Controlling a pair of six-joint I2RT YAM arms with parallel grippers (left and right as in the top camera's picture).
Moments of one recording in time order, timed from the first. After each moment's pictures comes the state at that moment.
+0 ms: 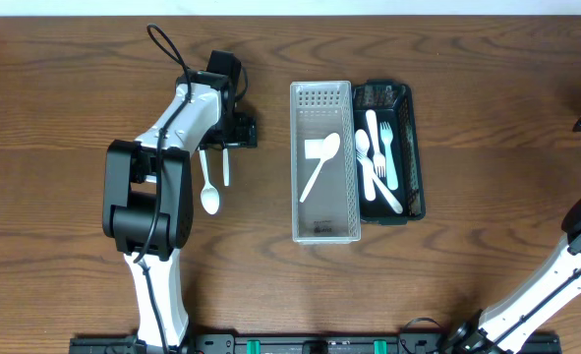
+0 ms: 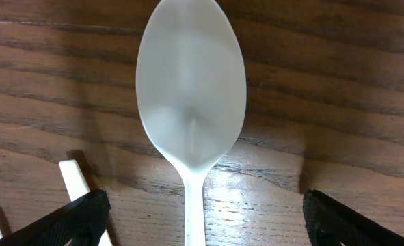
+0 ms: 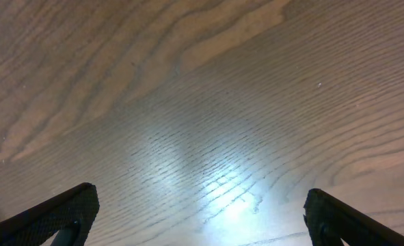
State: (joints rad) left arm -0.19 2.17 1.61 -0.91 -0.04 -0.25; right arm -0.66 2.29 2.29 -1.45 -0.06 -0.12
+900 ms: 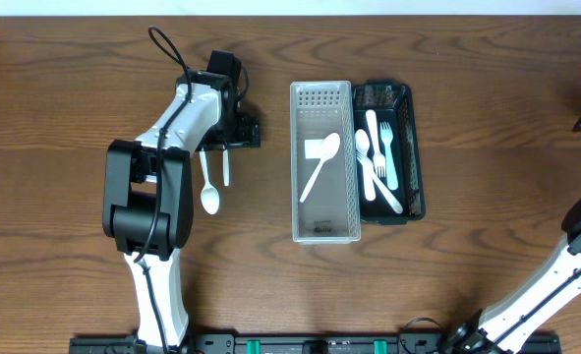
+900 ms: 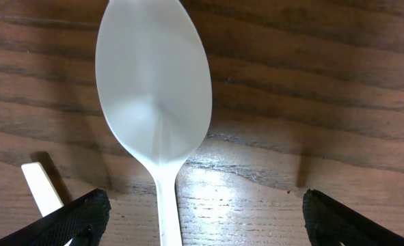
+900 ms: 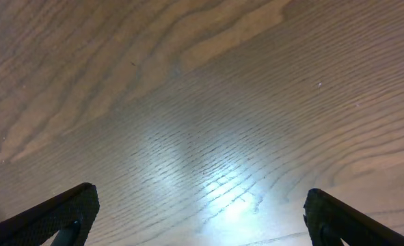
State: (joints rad) left arm -0.19 2.18 1.61 -0.90 0.03 -0.25; right arm -0.66 2.29 2.29 -1.45 -0.06 -0.12
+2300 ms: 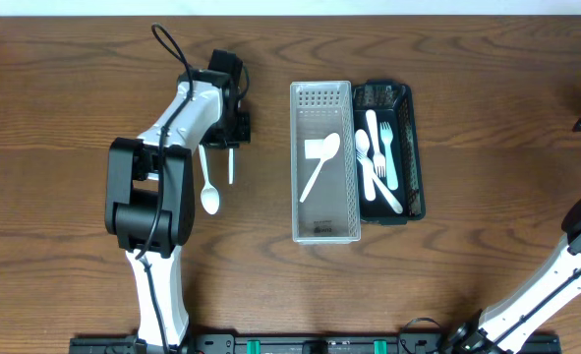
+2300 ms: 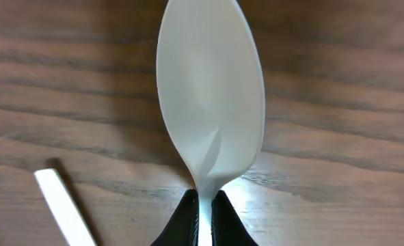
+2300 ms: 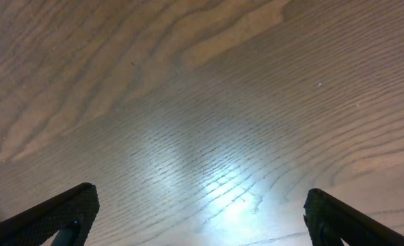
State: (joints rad) left arm -0.19 2.19 1.66 -0.95 0.01 -0.22; right arm -0.66 2.29 2.29 -1.45 -0.06 -0.12
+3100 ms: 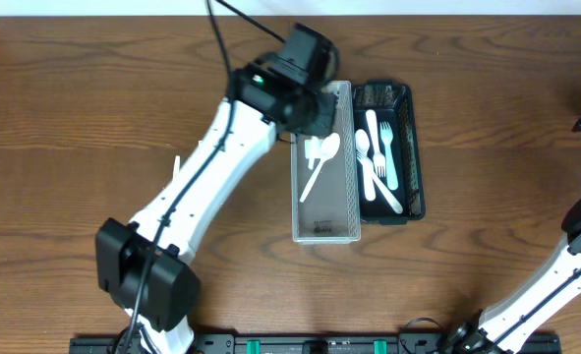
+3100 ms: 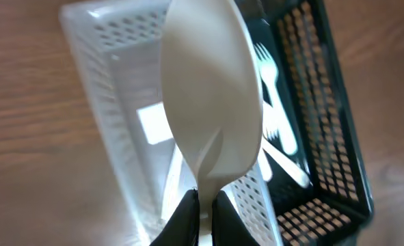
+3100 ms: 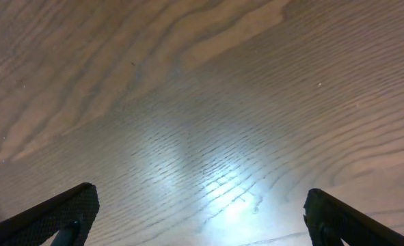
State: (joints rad) left arm -0.57 1.86 1.80 -1.02 0.12 -0.34; right arm -0.66 2.29 2.29 -1.45 -0.06 -0.12
